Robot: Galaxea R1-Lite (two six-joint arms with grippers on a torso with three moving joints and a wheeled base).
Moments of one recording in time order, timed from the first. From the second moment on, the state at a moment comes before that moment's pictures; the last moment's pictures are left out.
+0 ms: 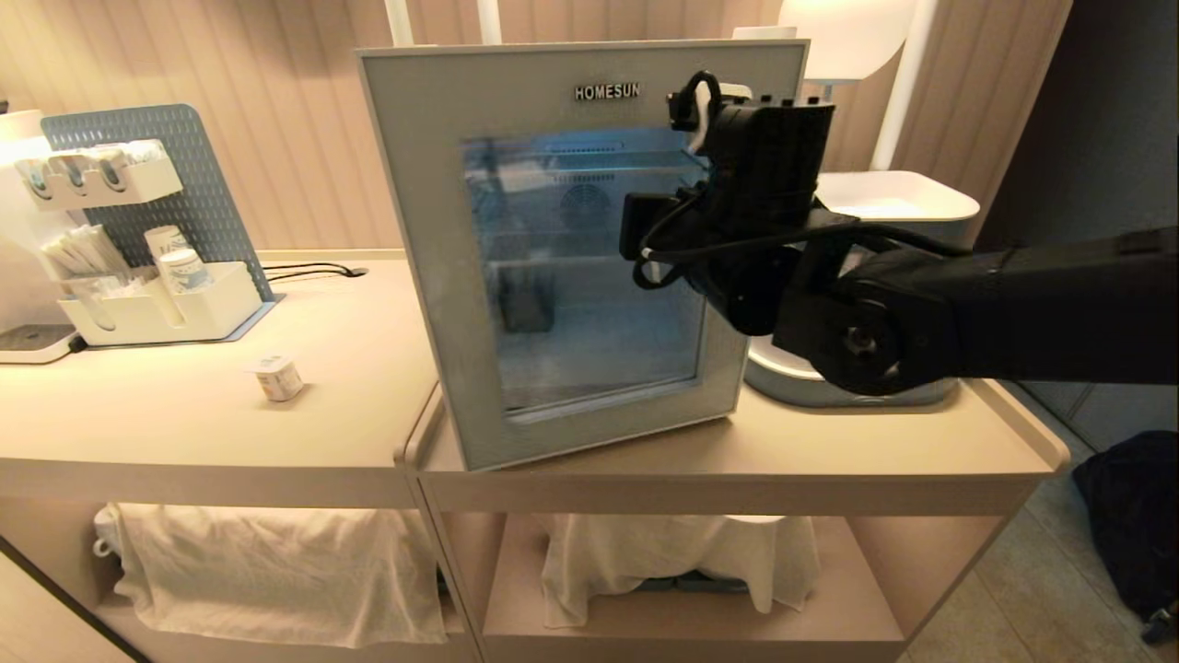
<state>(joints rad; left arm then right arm) 0.00 0.00 0.00 0.00 -0.01 -0.01 0.71 2.08 -1.65 -0.43 -0.53 0.07</state>
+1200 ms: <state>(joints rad) 0.00 0.00 0.00 0.00 -0.01 -0.02 0.46 1.36 -1.40 -0.04 -0.97 0.10</state>
